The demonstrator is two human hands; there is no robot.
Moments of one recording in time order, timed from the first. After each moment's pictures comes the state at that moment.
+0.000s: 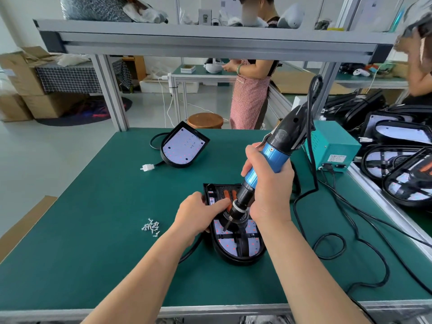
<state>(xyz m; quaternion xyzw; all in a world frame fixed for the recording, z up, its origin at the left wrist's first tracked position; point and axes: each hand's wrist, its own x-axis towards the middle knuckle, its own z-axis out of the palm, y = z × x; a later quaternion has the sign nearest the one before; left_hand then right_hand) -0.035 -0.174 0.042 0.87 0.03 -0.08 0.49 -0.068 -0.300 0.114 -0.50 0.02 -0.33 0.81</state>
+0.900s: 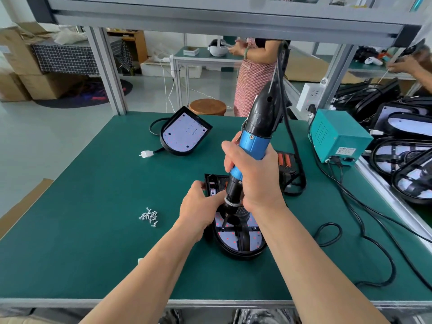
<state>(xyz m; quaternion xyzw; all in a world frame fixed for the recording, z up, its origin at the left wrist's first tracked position) -0.045 -0.185 0.038 0.79 0.08 -0.09 0.60 -0.056 -0.289 0.111 -0.58 -0.08 -0.21 0.78</state>
